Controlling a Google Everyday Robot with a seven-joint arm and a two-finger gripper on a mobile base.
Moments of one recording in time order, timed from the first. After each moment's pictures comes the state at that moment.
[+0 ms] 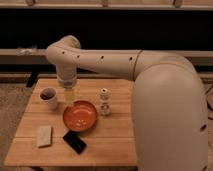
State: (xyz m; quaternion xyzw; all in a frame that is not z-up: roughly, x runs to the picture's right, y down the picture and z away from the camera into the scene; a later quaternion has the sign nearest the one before) arm -0.181 0.024 0.708 -0.31 -0.11 -0.09 0.94
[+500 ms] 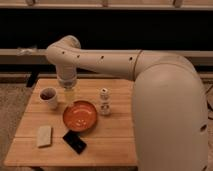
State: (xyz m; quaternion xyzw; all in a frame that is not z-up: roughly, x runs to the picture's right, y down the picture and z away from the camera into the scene) arm -0.181 0.024 0.708 -0.31 -0.11 -0.09 0.94
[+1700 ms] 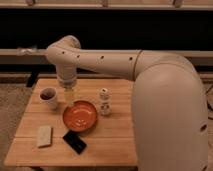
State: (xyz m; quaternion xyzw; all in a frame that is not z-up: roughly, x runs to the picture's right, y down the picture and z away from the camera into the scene) arm -0.181 0.024 0.708 -0.31 -0.11 -0.09 0.94
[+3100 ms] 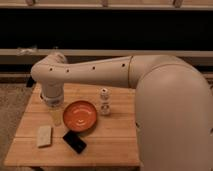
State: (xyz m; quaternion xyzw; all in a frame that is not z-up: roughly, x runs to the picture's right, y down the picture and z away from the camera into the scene) arm -0.246 0.120 0.665 -0.35 -0.19 -0.18 0.90
